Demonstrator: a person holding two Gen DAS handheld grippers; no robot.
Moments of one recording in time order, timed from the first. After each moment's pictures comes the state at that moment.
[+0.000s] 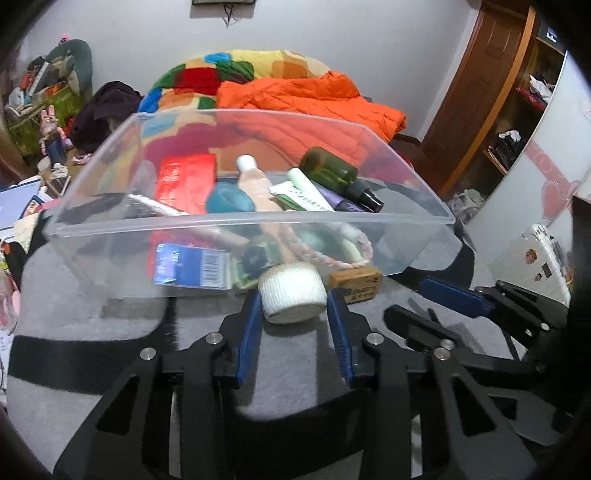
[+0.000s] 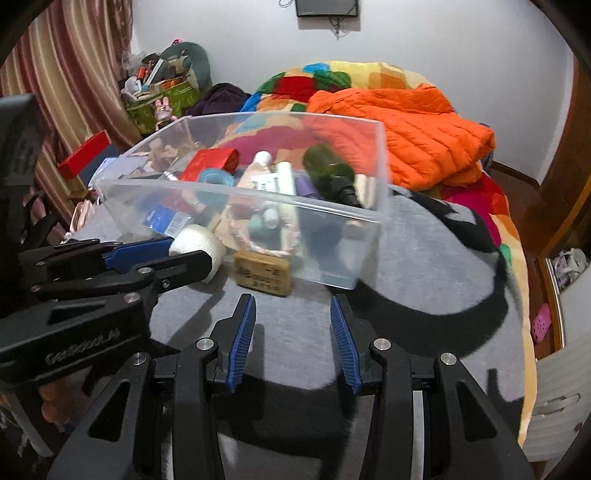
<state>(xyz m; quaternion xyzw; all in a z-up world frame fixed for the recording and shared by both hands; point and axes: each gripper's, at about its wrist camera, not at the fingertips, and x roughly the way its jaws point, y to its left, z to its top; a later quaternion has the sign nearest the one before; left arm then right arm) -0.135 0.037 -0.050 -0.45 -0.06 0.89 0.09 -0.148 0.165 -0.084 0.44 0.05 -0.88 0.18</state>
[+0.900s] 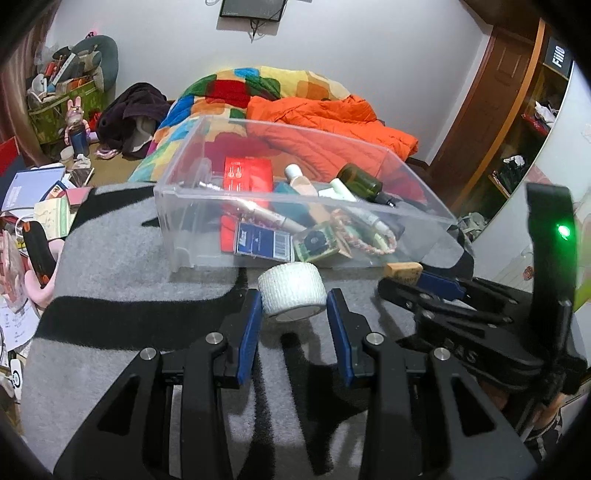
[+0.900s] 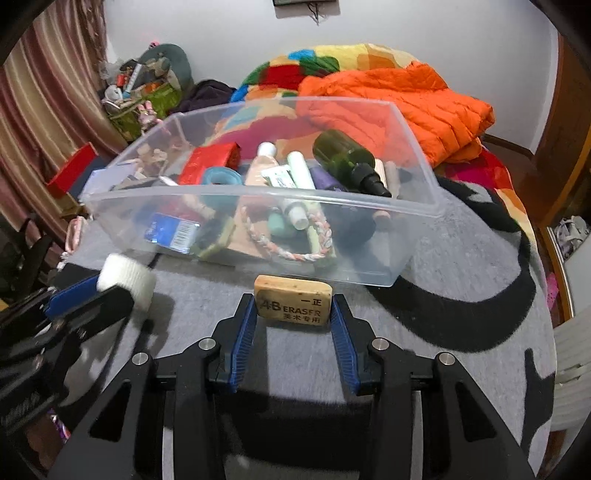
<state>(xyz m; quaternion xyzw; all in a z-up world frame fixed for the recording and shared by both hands) -0.088 -0.009 -0.034 -0.41 -0.09 0.90 0.07 -0.153 0.145 -0.088 0.46 0.00 -0.87 0.15</state>
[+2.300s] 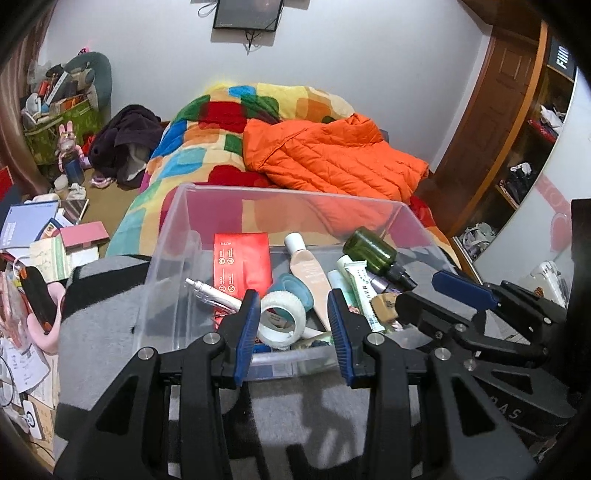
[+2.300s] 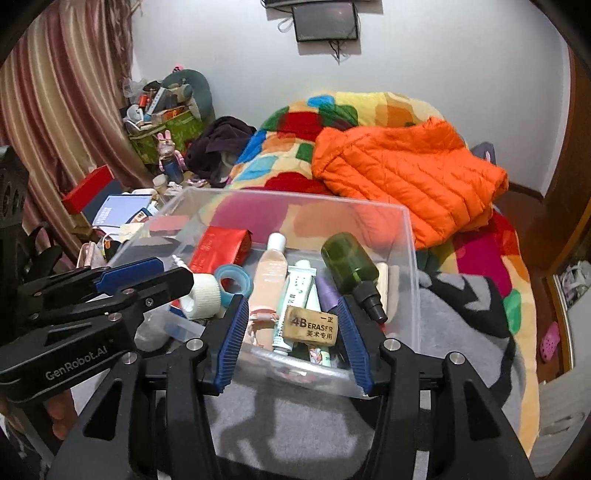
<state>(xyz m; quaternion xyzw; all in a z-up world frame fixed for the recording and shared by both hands) -0.170 -0.011 -0.003 -0.40 -0.07 0.91 0.07 -0.195 0.139 -0.034 0.39 0.02 -0.90 0.18</state>
